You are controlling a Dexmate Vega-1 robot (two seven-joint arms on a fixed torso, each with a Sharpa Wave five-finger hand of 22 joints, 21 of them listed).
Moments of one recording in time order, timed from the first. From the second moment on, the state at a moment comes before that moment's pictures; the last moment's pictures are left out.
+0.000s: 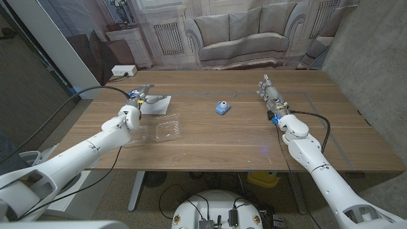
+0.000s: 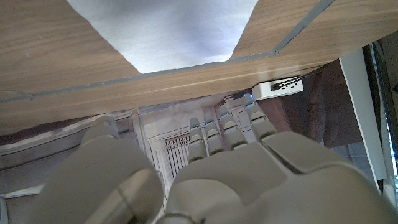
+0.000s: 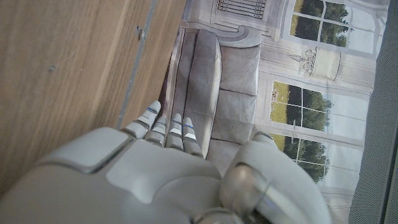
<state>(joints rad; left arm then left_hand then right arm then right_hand) 0.69 0.82 0.65 -1.53 0.36 0.44 0.30 0.56 -0.13 0.09 0.01 0.40 0.22 -0.07 0.21 0.19 0.20 -0.09 0.20 0.20 0.13 -0.04 0.19 0.19 0.13 0.13 0.25 0.18 -0.95 -0.32 -0.17 -1.46 0.39 0.11 0.03 0.35 0.04 0.03 0.08 0.22 0.16 0.10 0.20 0.19 0.16 0.10 0.22 0.19 0.05 0.05 0.20 0.18 0.12 -0.04 0.34 0.17</state>
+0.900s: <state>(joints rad) 0.65 0.78 0.71 -1.45 0.39 0.44 0.28 0.57 -0.14 0.08 0.01 0.40 0.22 -0.07 0.21 0.19 0.21 -0.09 0.20 0.20 0.14 -0.04 0.19 0.19 0.14 0.12 0.25 0.18 -0.96 -0.32 -0.17 -1.49 0.39 0.09 0.01 0.36 0.05 0.03 0.08 0.22 0.16 0.10 0.20 0.19 0.16 0.10 0.22 0.19 0.05 0.05 0.20 0.18 0.12 -0.04 0.33 0.17</state>
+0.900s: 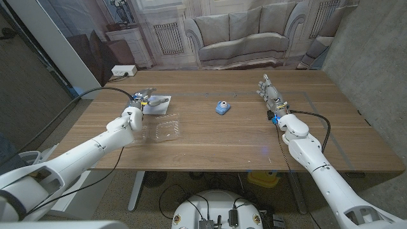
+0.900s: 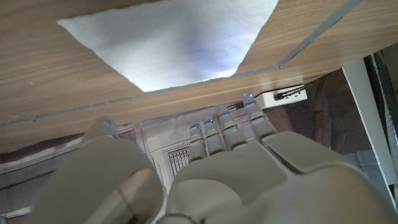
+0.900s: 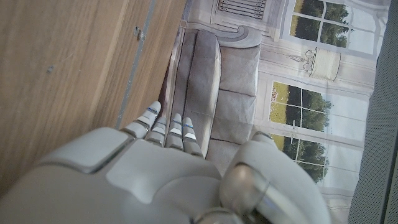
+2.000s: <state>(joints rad) 0.66 0.73 0.69 -1.35 0.30 0.36 0.35 0.58 -0.12 0.08 0.00 0.41 0.24 -0.07 0.21 0.19 0.22 -0.11 0.21 0.20 0.16 -0.04 0.20 0.19 0.15 0.11 0.24 0.18 -0.95 -0.32 -0.17 -1.47 0.39 0.09 0.02 0.36 0.05 0.03 0.08 0.22 0.16 0.10 0.20 0.19 0.16 0.10 0.22 0.19 0.05 0.05 0.20 0.18 0.13 -0.04 0.32 0.17</state>
